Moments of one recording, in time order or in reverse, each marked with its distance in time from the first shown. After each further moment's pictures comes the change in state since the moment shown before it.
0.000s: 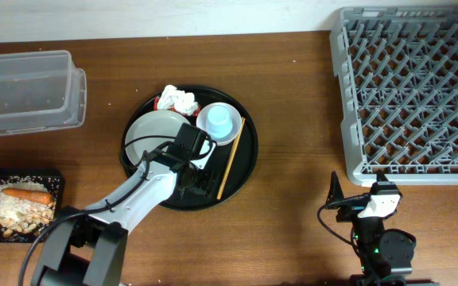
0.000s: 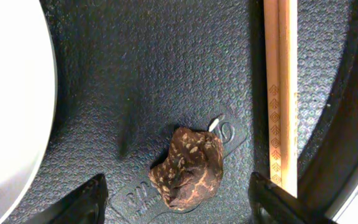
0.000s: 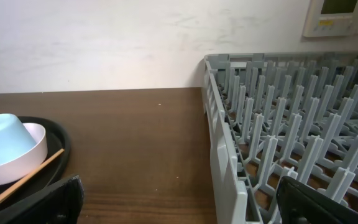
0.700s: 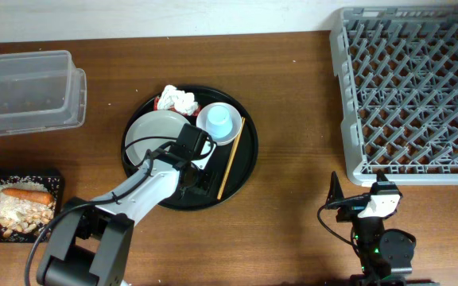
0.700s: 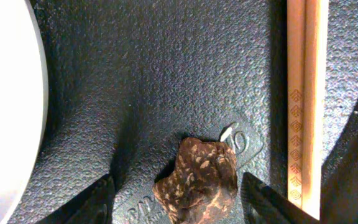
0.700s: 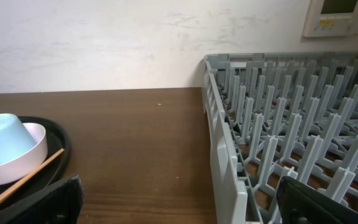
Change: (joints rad) left arm -0.001 0.046 0.000 0.027 -0.008 -0.003; right arm 0.000 0.000 0.000 0.000 0.000 0.000
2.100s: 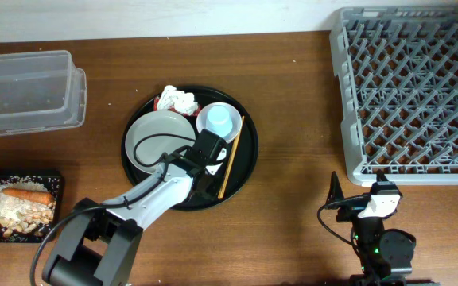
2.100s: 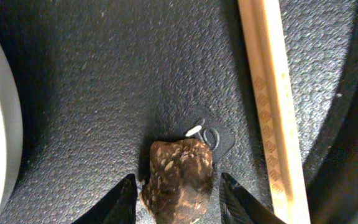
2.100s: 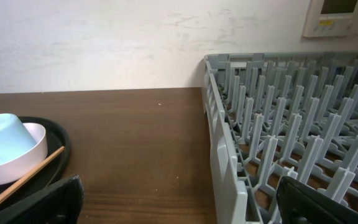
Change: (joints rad) left arm -0.105 0.003 0.014 -0.013 -0.117 0.042; right arm 0.000 0.000 0.000 0.000 0.000 0.000
